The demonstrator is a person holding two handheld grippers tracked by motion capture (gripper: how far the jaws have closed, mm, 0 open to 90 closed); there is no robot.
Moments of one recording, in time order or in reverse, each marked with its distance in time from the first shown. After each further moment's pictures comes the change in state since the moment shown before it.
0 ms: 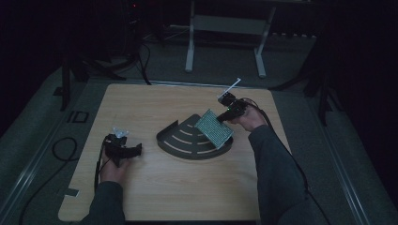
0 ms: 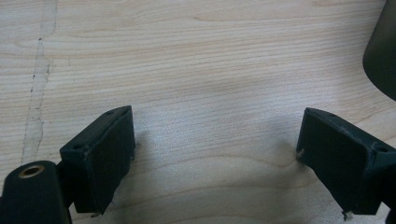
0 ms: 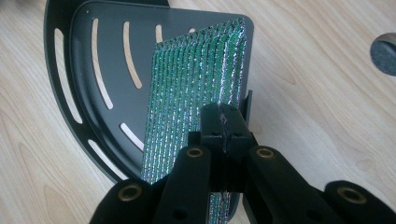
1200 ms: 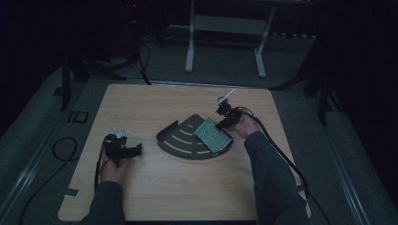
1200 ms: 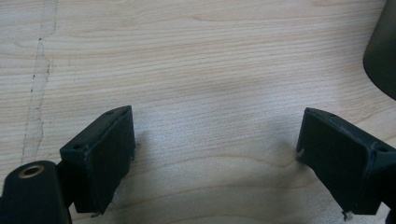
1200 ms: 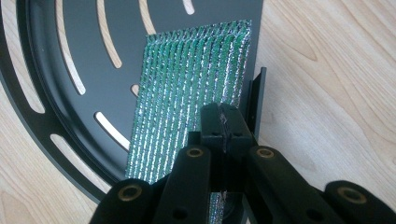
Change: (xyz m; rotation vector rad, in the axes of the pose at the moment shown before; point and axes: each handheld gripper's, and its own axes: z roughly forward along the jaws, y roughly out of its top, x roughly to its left) left arm 0.000 0.000 0.000 0.000 0.000 0.000; right arm 0.000 -0.014 0.040 0.060 -0.022 0.001
